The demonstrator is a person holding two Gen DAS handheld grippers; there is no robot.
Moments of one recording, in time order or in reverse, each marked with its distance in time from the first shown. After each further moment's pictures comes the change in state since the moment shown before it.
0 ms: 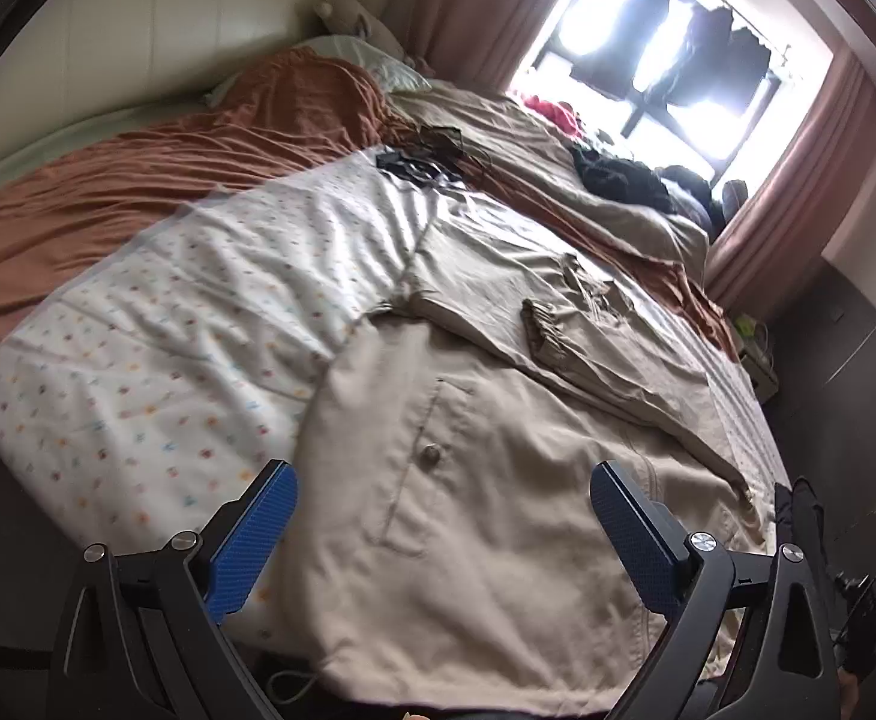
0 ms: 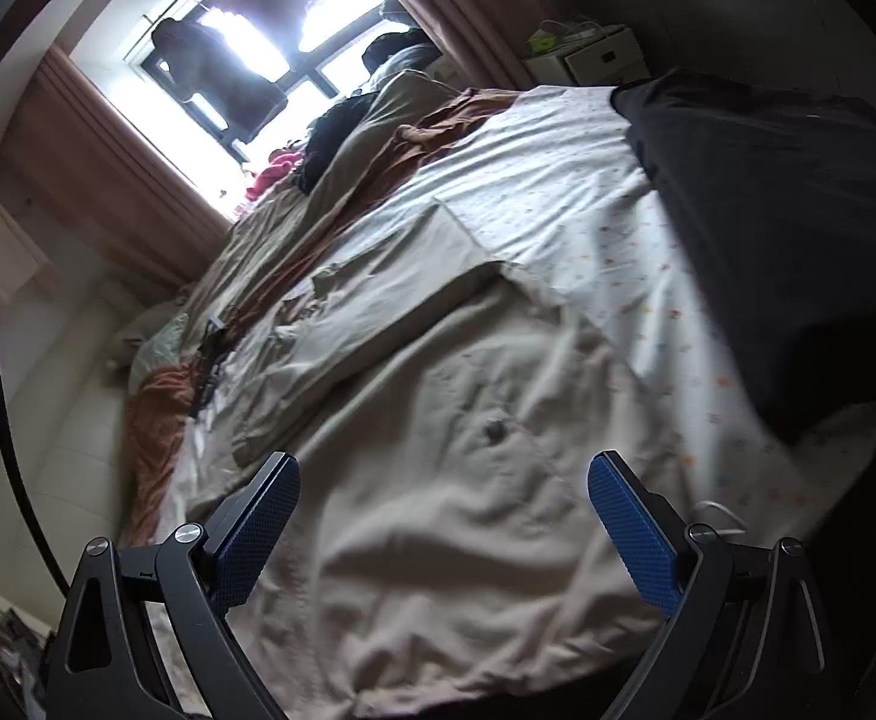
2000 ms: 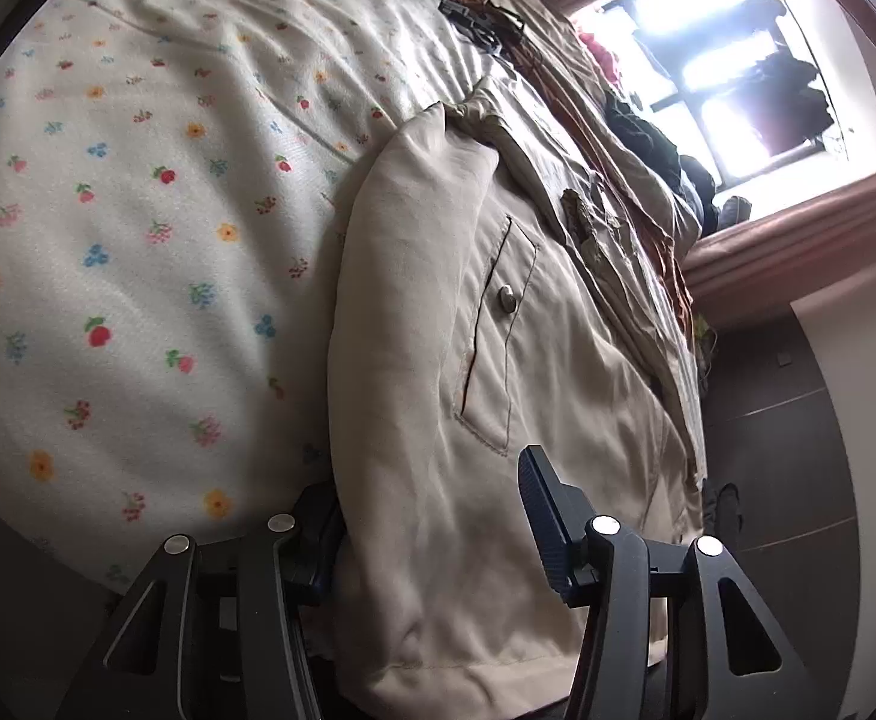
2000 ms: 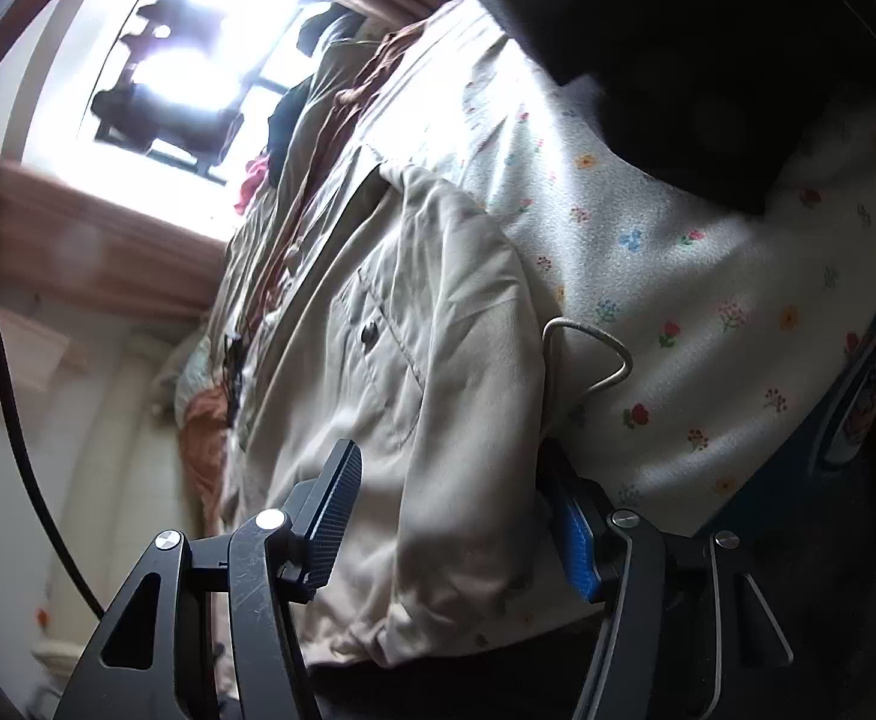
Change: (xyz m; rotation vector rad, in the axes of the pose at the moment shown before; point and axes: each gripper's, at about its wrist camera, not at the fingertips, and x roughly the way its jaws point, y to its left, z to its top) left arm 0.092 0.070 -0.068 -0.306 0.284 -0.220; right arm 0.048 -0.113 -0.052 0.305 0.121 0.186
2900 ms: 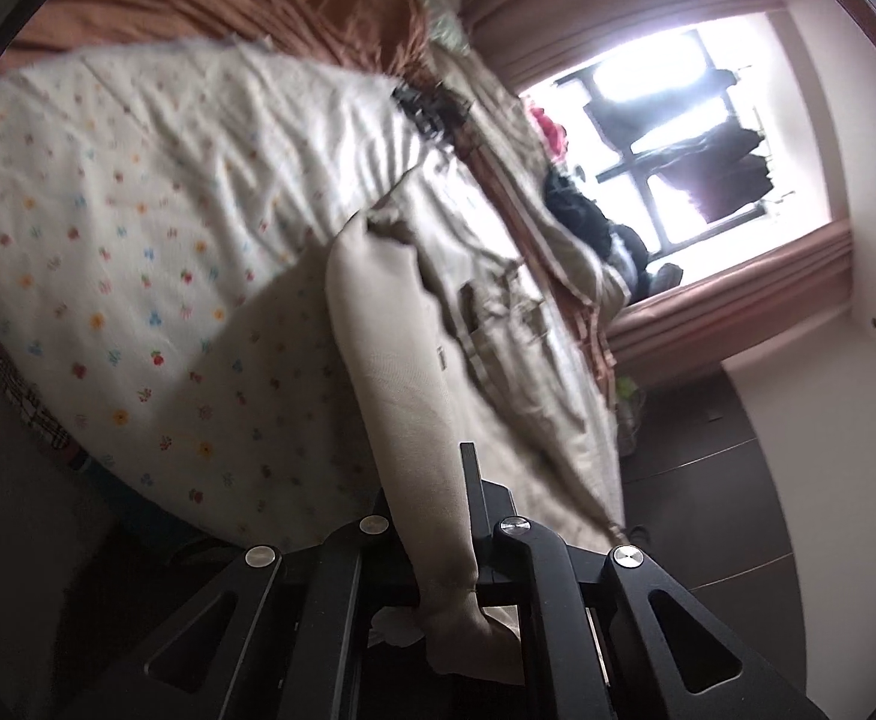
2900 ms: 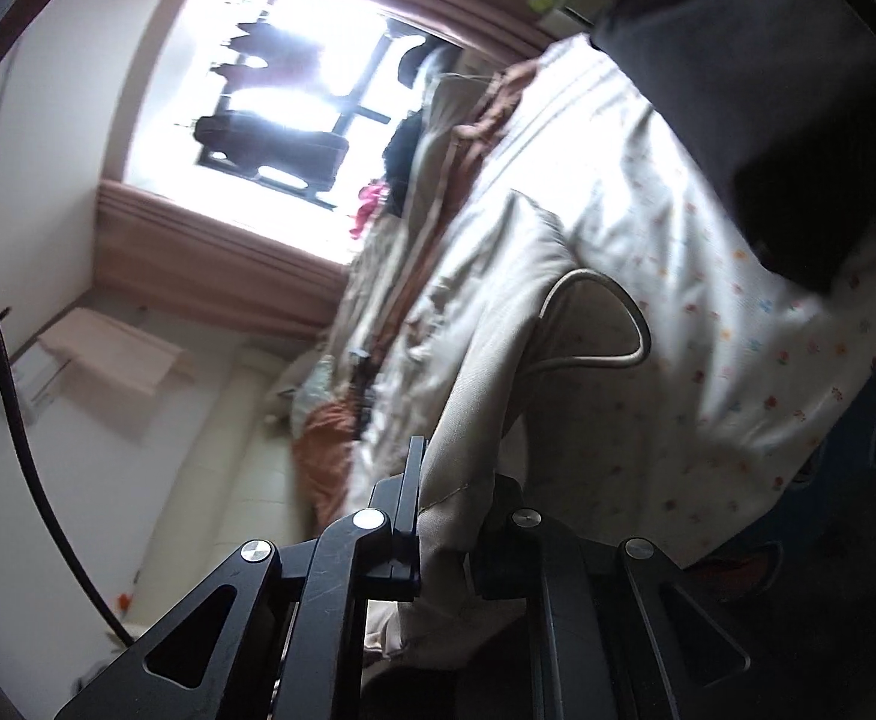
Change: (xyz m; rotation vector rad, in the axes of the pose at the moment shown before) left arm -0.127 -0.028 -0.020 -0.039 -0.176 -0.177; right arm -0.094 0.082 -0.013 -0.053 -0.072 0.277
